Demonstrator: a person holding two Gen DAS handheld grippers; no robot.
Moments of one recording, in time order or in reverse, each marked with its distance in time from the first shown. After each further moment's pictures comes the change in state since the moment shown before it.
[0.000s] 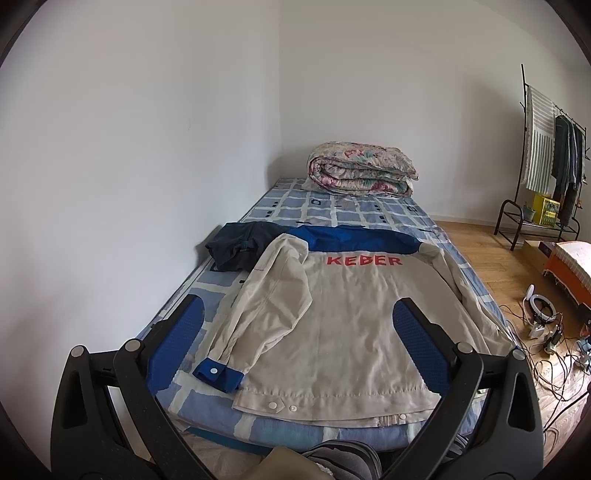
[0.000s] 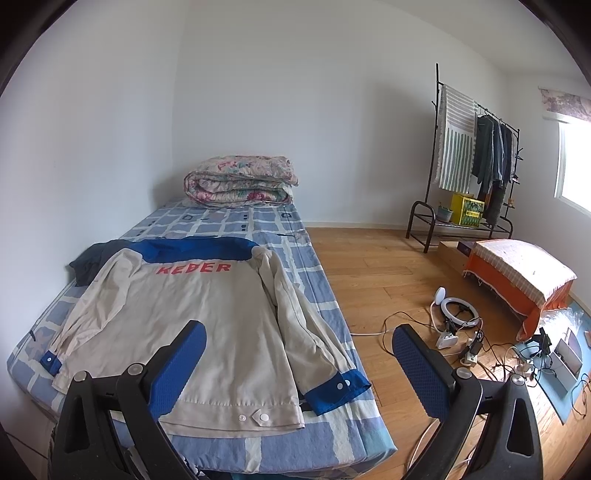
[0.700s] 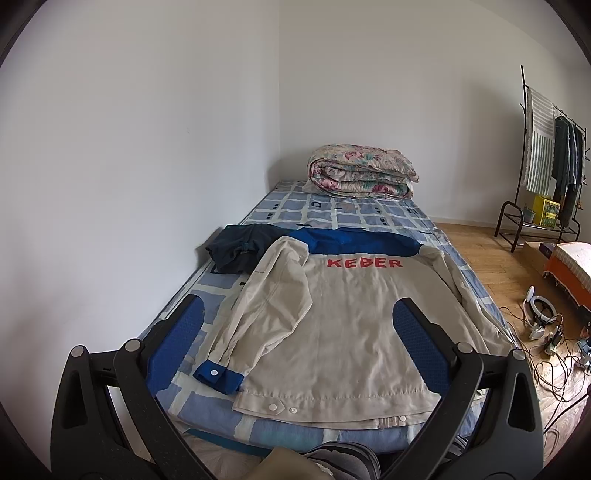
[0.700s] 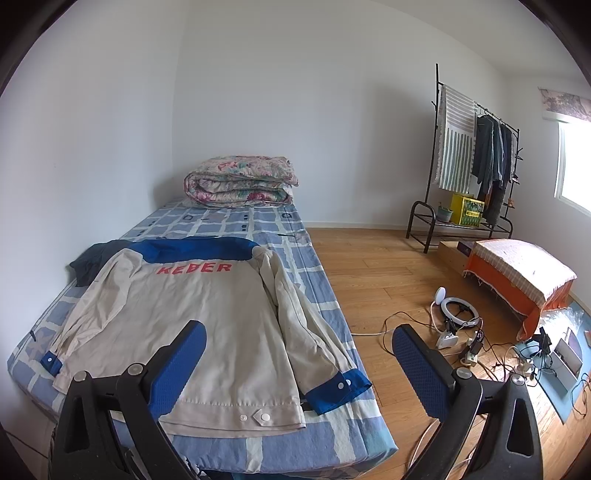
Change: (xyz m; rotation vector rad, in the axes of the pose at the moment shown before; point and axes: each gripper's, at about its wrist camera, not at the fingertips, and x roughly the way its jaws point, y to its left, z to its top) left arm -0.003 -0.001 -0.004 0.003 -0.006 0.000; right arm -0.001 0.001 0.003 0.006 -0.004 -0.002
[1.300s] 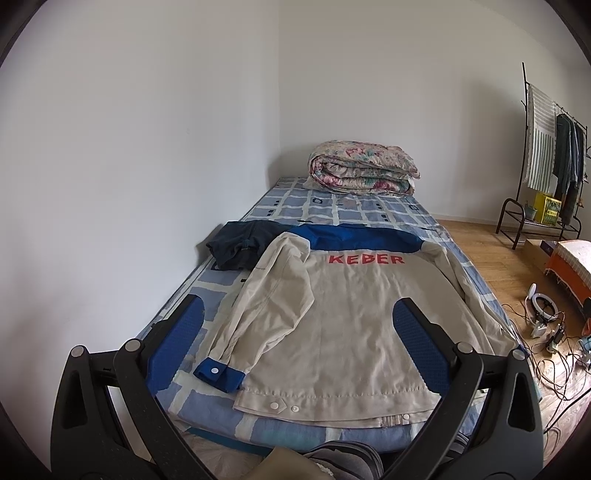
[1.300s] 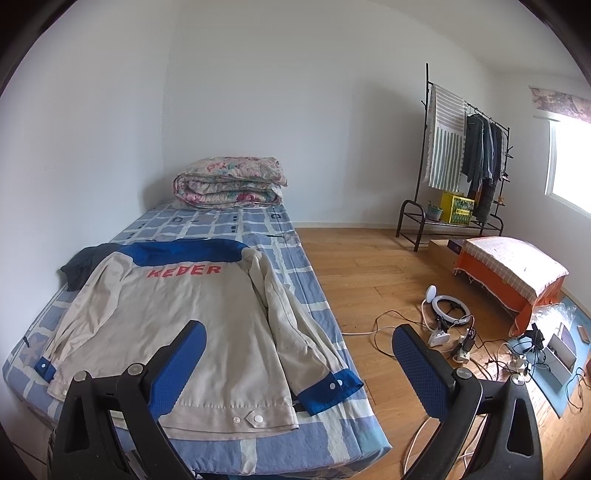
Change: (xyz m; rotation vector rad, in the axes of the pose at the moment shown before) left arm 0.003 -0.002 0.012 0.001 0.003 0.010; right arm 0.001 -0.001 0.000 0.018 -0.003 -0.035
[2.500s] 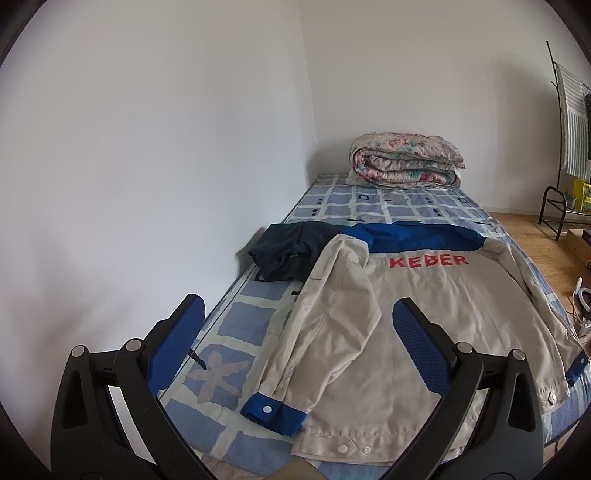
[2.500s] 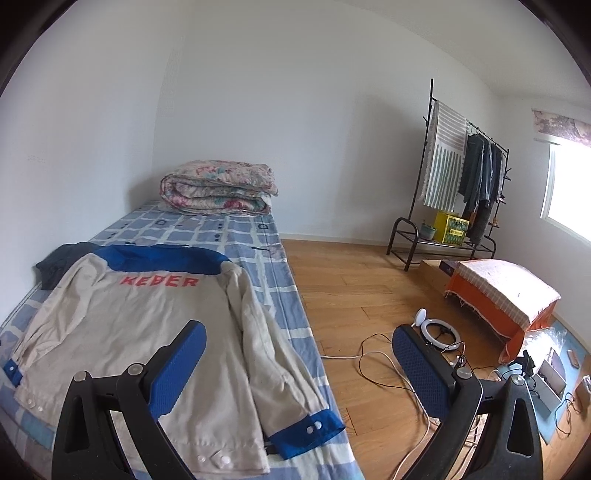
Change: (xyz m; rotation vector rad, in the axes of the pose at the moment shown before) left arm 0.111 0.064 -0.015 0.038 -0.005 0.147; right arm 0.085 -0.016 0.032 -0.051 -0.031 -0.071
